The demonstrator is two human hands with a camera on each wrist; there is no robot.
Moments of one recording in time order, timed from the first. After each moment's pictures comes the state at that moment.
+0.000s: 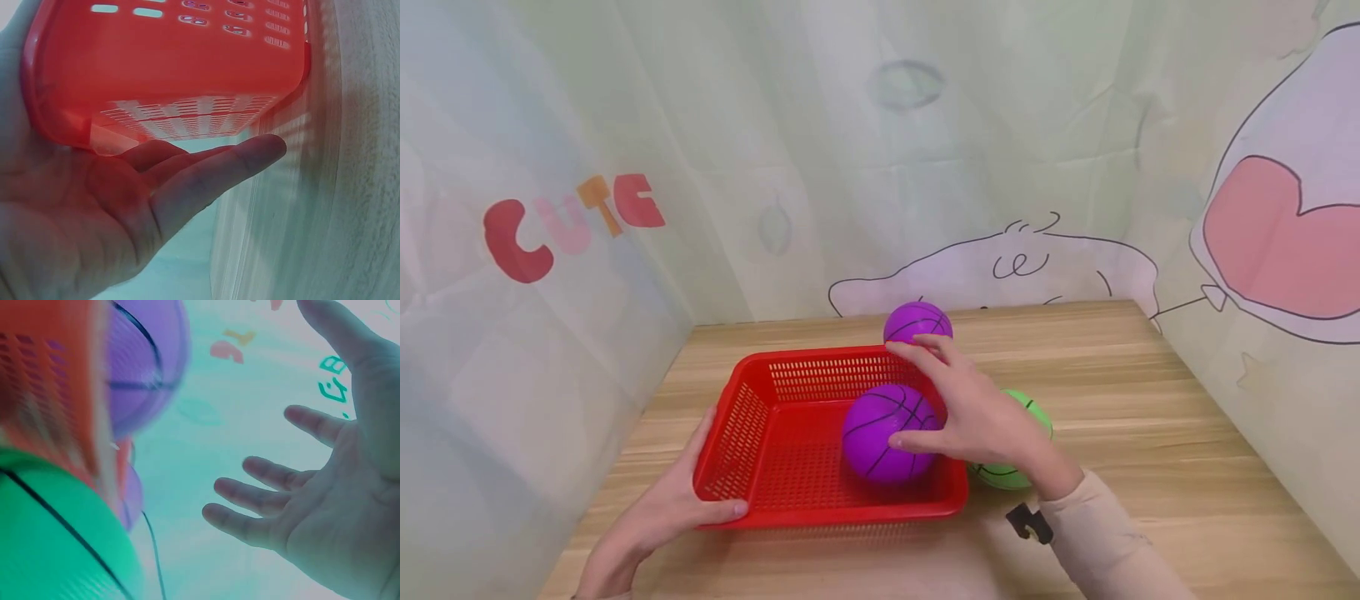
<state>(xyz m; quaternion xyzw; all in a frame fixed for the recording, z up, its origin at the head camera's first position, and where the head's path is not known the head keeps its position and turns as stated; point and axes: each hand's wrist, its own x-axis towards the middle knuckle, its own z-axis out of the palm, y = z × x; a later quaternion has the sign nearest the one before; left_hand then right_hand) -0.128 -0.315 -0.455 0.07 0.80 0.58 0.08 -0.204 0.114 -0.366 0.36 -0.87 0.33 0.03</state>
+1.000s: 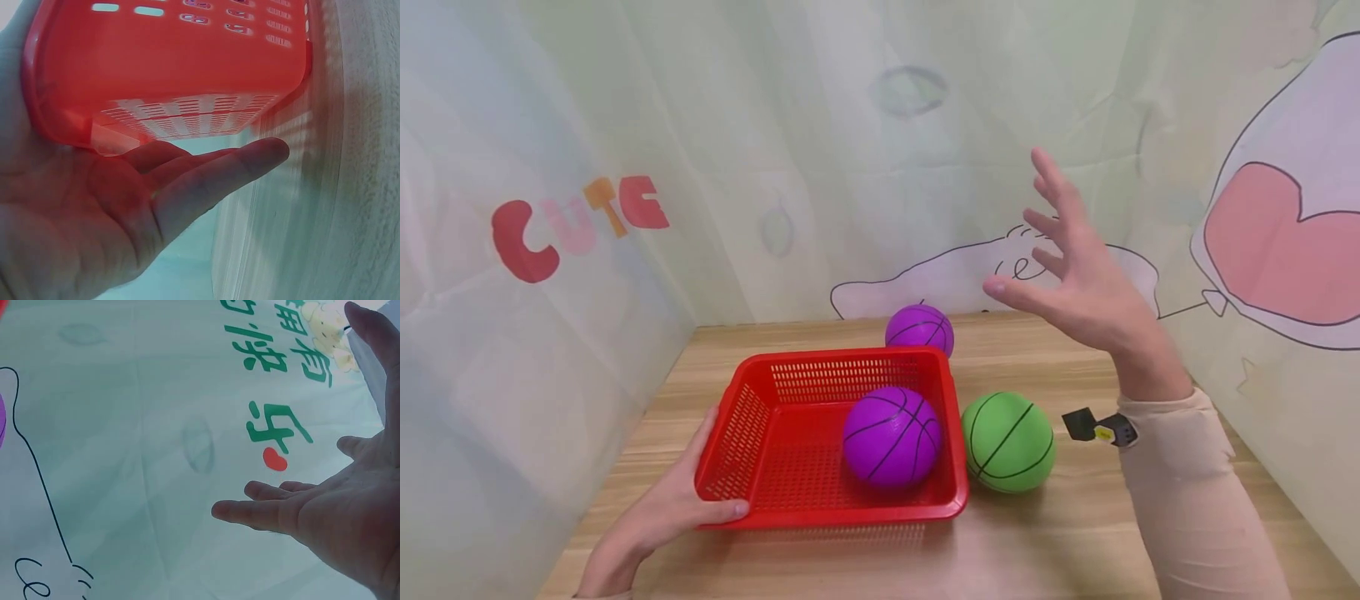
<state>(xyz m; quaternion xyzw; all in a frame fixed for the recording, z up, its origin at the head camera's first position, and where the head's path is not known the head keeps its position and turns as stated) -0.127 -0.315 -0.452 0.05 0.81 0.57 0.09 -0.235 0.194 -0.245 0.30 -0.78 0.53 0.12</state>
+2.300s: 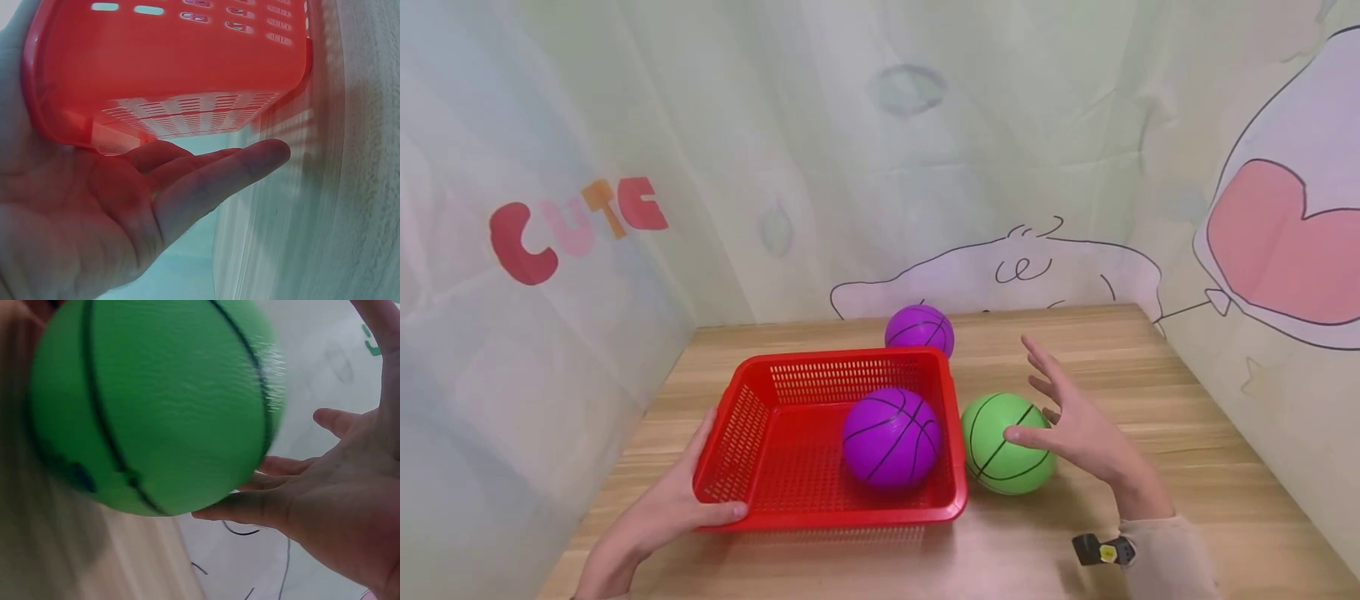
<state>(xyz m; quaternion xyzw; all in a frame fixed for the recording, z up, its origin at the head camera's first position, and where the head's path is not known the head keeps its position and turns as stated) -0.126 -0.315 -0.451 0.04 0.82 0.56 0.10 -0.218 0.236 -0.432 0.24 -0.82 0.52 -0.03</state>
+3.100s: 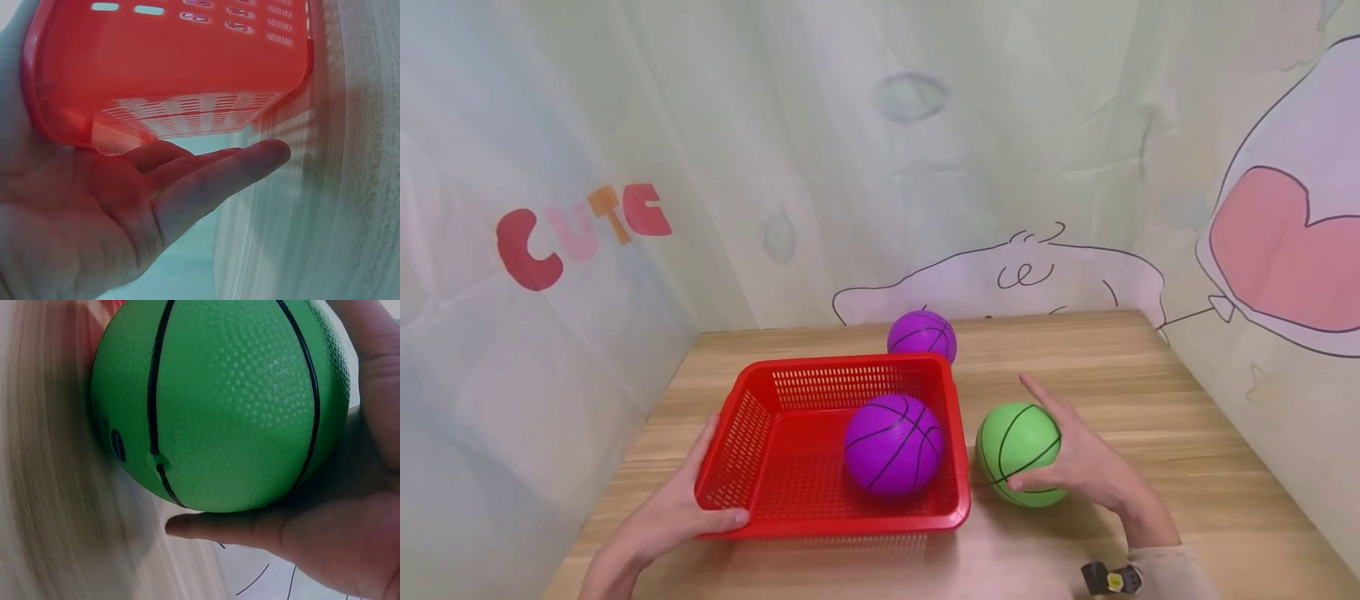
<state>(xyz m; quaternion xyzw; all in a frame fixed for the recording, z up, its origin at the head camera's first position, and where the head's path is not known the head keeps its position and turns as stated) -0.124 -0.315 -0.451 0.05 0.81 0.58 0.09 -0.205 0.238 -0.458 0.22 -0.86 0.47 -0.04</state>
